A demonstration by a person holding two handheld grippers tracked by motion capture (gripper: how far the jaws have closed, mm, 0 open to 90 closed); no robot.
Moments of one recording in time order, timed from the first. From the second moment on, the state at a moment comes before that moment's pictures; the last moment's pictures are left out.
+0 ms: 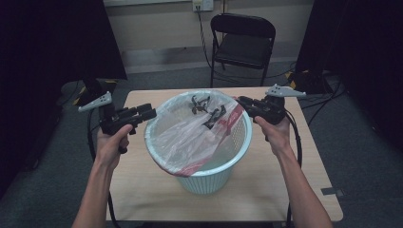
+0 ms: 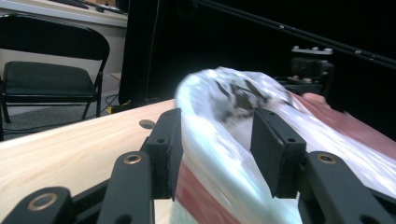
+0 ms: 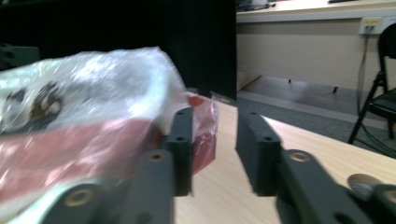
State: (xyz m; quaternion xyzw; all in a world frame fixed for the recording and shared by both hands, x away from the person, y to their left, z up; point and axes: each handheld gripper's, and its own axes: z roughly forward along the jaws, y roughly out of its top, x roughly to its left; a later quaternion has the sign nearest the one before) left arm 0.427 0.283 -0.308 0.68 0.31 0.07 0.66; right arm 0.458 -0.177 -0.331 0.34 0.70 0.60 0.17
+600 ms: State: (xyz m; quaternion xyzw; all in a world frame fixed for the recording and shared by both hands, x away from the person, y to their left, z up) left arm 0.408 0.284 -0.313 0.70 0.30 0.09 0.64; right arm 0.447 -0.171 -0.304 0.31 0.71 0.60 0.17
